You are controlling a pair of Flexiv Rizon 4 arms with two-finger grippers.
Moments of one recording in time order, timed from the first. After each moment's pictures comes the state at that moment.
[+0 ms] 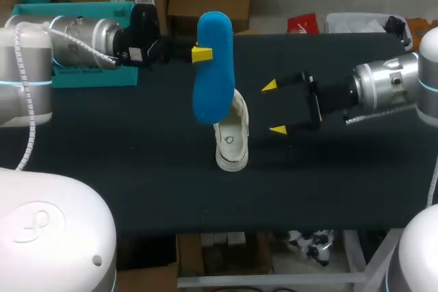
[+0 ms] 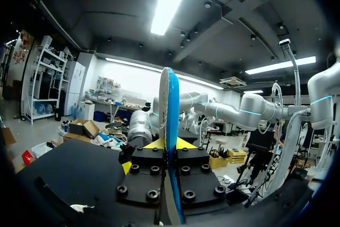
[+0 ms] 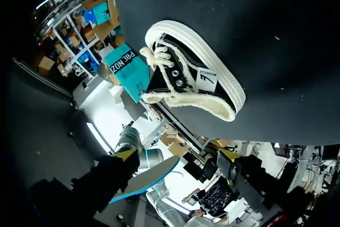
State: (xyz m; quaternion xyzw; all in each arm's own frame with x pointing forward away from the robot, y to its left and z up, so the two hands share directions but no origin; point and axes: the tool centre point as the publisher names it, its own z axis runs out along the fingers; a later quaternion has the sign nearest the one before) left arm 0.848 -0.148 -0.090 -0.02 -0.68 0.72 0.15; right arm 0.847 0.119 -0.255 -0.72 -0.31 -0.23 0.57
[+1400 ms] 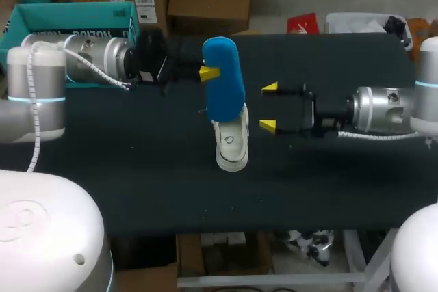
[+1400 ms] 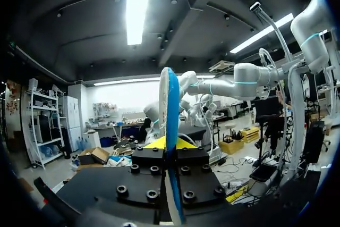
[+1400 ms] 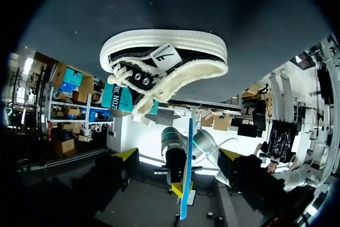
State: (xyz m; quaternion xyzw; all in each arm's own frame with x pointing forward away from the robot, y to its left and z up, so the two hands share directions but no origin) left arm 0.838 -0.165 -0.126 -0.14 -0.65 0.75 0.04; right arm 0.851 0.134 -0.241 -0.72 -0.01 -0.10 0.68
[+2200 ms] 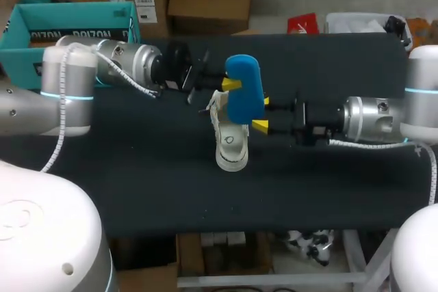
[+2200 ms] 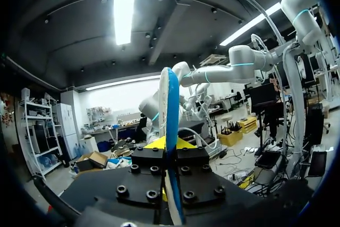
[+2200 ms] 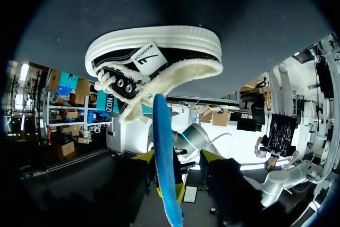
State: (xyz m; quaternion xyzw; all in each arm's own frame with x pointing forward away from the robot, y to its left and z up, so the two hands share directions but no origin) left arm 0.853 -0.208 -0.165 -0.19 -0.64 0.74 0.03; right arm 0.843 0.151 -0.254 -0.71 0.00 -0.08 0.70
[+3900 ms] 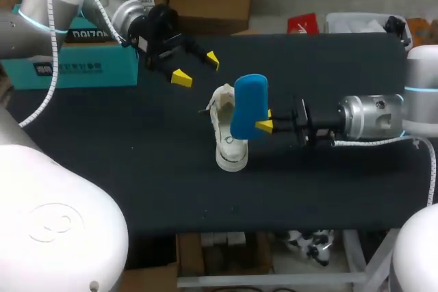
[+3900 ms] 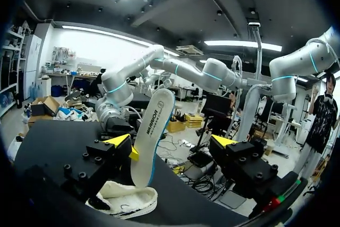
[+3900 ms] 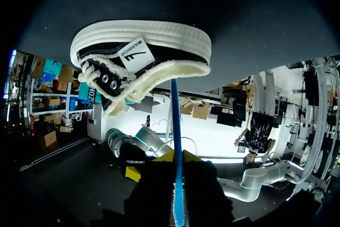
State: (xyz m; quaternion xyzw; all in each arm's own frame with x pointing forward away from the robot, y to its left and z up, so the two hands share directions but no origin) left arm 0.859 -0.130 -0.153 -0.19 -0.74 0.59 0.28; right arm 0.825 0.143 -0.260 -0.69 -0.08 -0.04 0.72
